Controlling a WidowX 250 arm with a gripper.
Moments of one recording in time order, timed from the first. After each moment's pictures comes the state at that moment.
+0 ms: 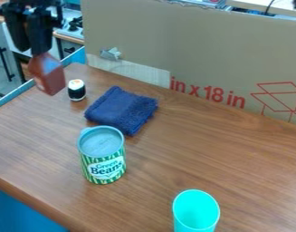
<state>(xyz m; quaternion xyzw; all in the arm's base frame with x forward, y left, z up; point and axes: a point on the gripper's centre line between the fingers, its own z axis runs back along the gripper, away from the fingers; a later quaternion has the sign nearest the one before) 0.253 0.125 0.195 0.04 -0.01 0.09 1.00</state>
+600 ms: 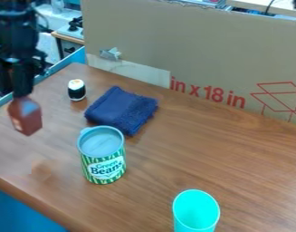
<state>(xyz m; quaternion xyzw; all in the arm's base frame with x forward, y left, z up) 0.233 0.164 0.129 0.03 0.08 0.13 0.99</state>
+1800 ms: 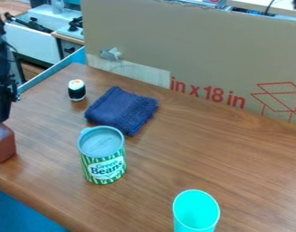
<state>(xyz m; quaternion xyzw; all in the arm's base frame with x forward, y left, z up) 0.206 0.200 0.088 0.01 0.11 0.17 0.98</state>
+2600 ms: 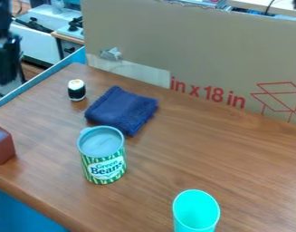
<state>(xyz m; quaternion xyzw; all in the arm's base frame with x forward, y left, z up) 0.226 0.188 0.155 0.07 0.05 0.17 0.98</state>
